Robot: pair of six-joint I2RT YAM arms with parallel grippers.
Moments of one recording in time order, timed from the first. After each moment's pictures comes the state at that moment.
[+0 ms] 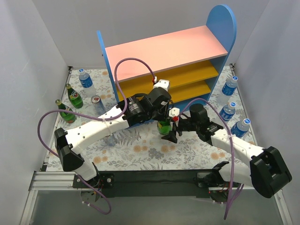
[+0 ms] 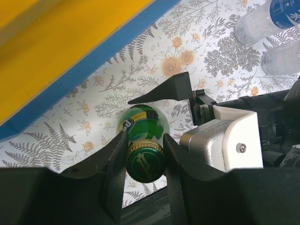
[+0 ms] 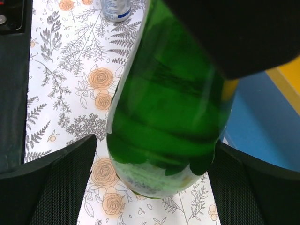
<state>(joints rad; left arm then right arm) -1.06 1.57 1.63 -0.84 -0.35 -0.61 0.60 1.16 0.58 0.11 -0.79 -0.42</state>
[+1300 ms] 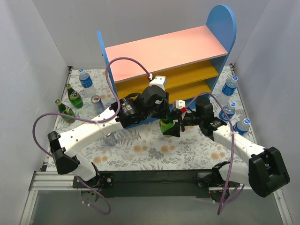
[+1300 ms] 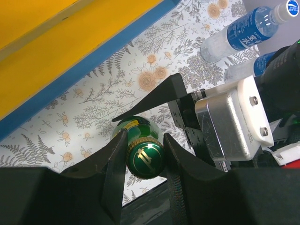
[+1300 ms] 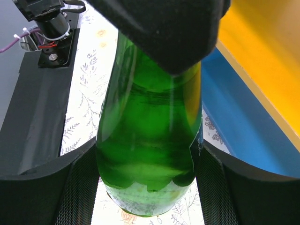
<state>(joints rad) -1.06 1.51 1.61 -0.74 -0.30 -0.66 0.50 1.18 0.64 0.16 -1.04 -0.29</state>
